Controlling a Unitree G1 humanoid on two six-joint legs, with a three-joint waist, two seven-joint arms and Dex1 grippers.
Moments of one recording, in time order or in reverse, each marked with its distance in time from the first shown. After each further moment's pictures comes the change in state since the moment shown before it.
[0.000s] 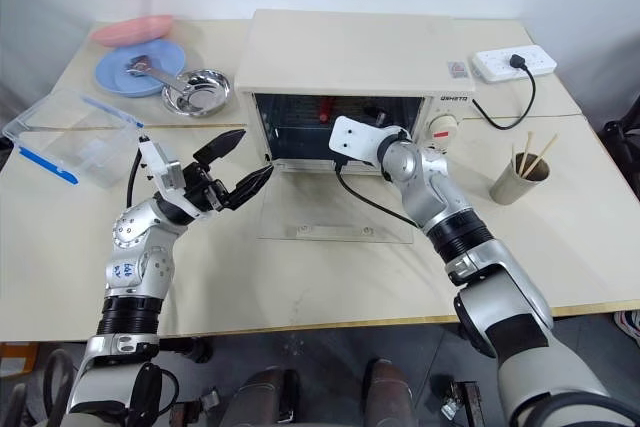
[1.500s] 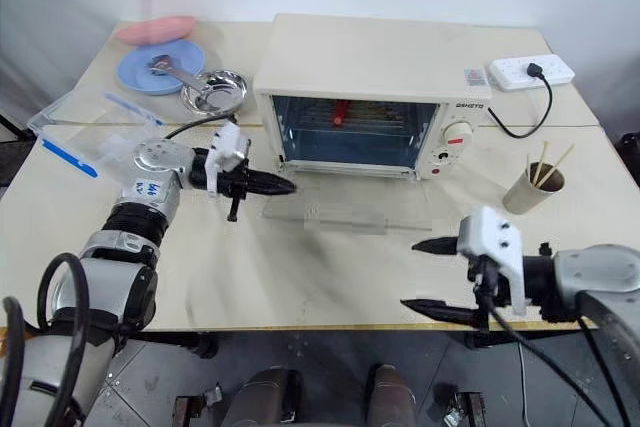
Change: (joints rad) left arm -0.556 0.113 -0.289 0.788 0.374 -0.170 -0.593; right arm 0.936 -0.587 -0.811 -1.146 1.216 0.565 0.747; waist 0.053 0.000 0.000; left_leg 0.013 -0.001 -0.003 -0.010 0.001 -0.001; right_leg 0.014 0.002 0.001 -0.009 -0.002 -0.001
